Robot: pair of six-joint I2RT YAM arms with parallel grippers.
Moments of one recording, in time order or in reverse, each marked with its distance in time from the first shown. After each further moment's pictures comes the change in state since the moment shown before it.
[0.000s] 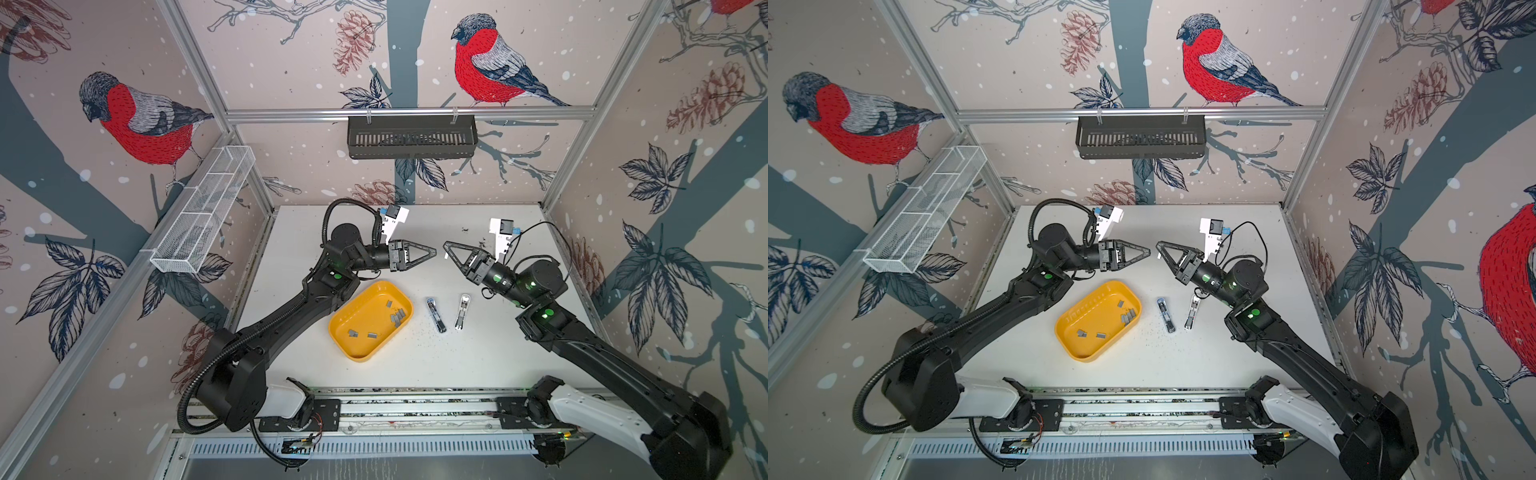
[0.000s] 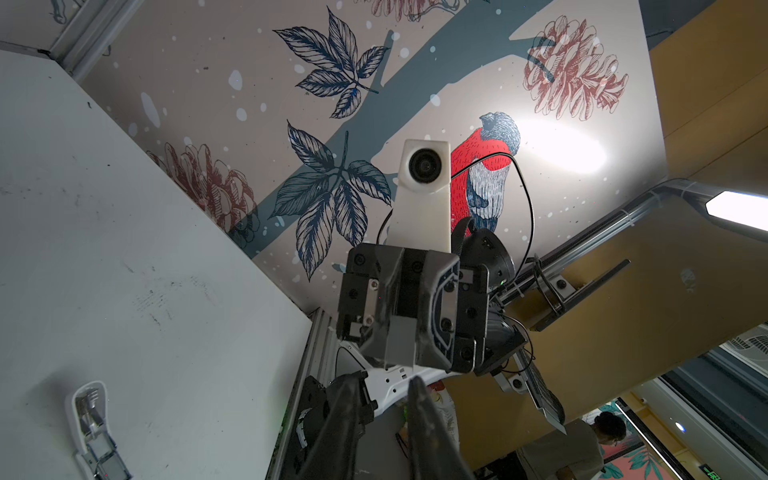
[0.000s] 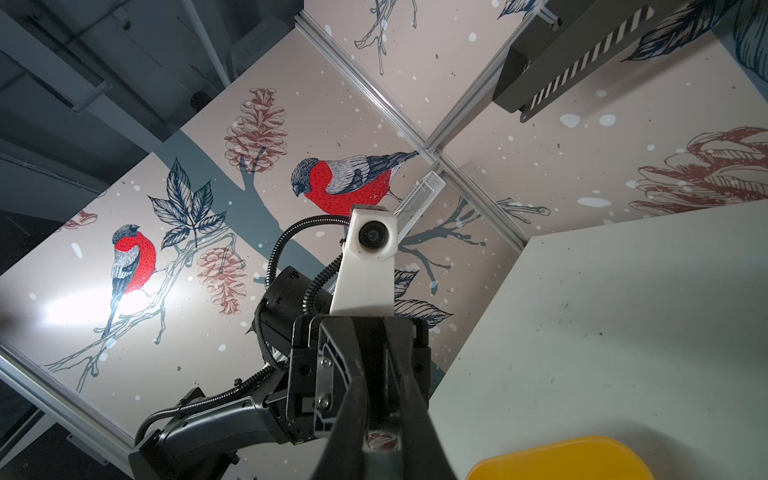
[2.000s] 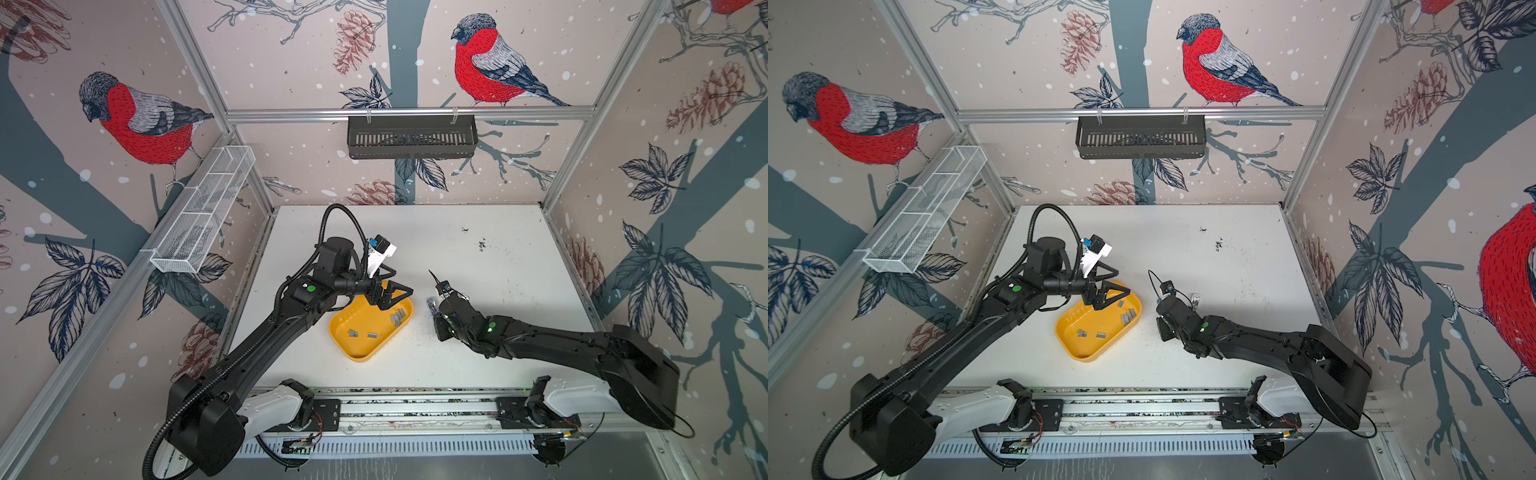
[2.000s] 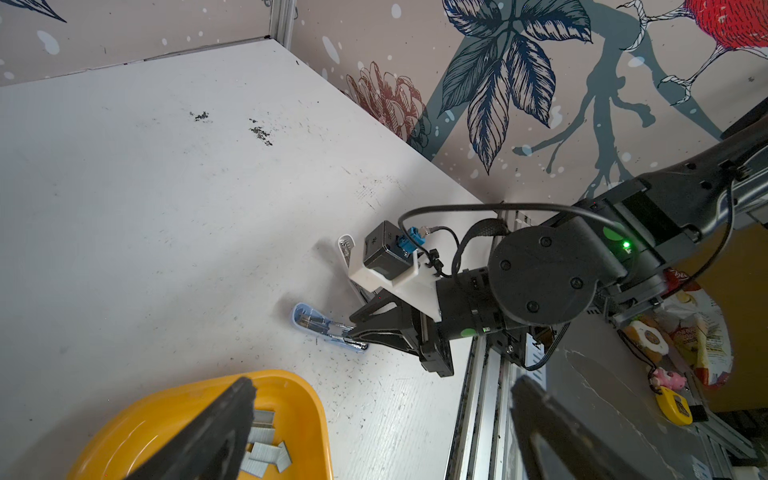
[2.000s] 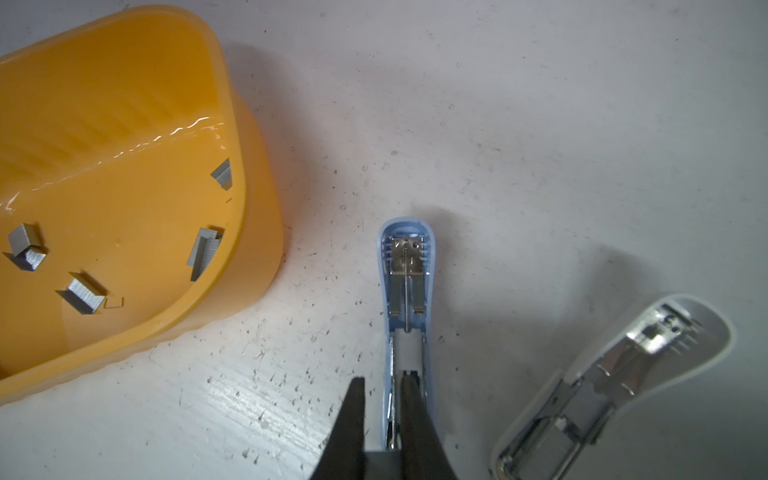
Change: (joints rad) left arm 0.050 -0.200 -0.052 -0.860 -0.242 0.967; right arm 0.353 0.375 -0.118 -0.610 0.685 -0.476
